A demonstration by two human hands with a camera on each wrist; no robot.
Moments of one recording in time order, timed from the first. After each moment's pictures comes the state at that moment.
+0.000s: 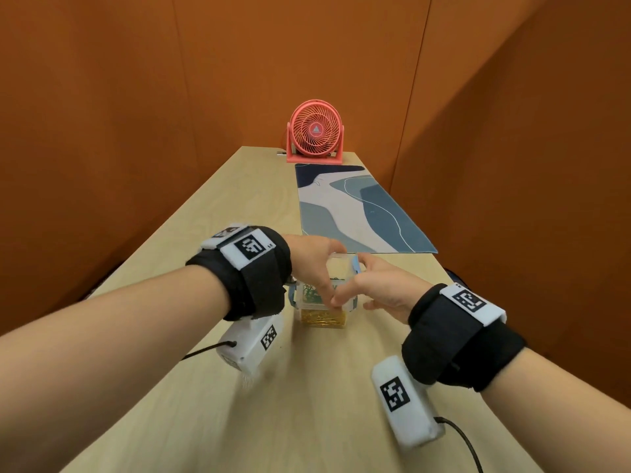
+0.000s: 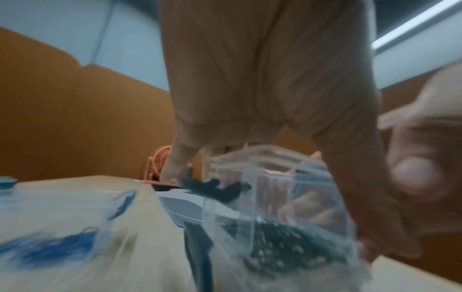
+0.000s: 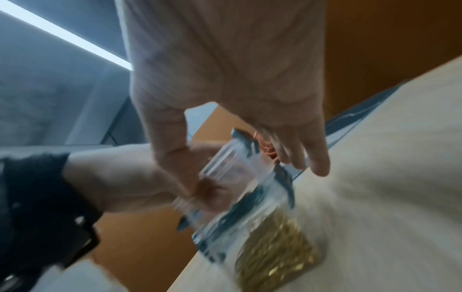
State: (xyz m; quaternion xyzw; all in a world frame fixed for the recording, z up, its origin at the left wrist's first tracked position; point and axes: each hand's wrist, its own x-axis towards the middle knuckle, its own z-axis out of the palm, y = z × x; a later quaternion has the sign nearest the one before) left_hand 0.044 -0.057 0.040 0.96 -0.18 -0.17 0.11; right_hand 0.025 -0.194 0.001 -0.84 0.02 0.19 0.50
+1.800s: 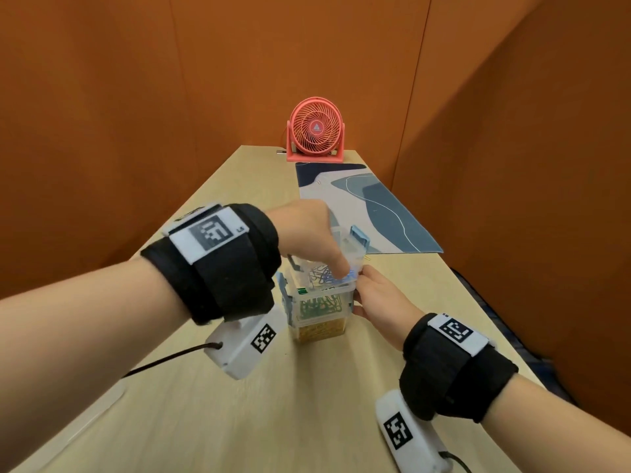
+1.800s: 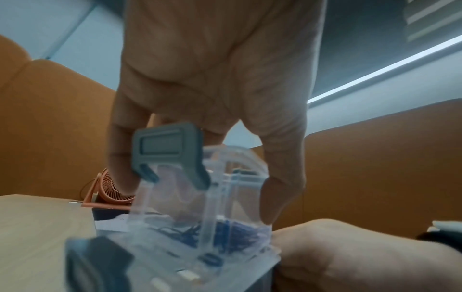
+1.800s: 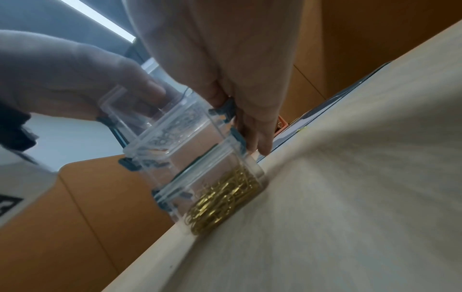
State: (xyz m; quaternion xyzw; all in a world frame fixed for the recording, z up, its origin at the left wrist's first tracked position) left_hand 0.034 -0.051 0.073 0.98 -0.11 -0.06 0.17; right_hand 0.020 -0.174 -0.025 -0.80 0.03 0.08 0.60
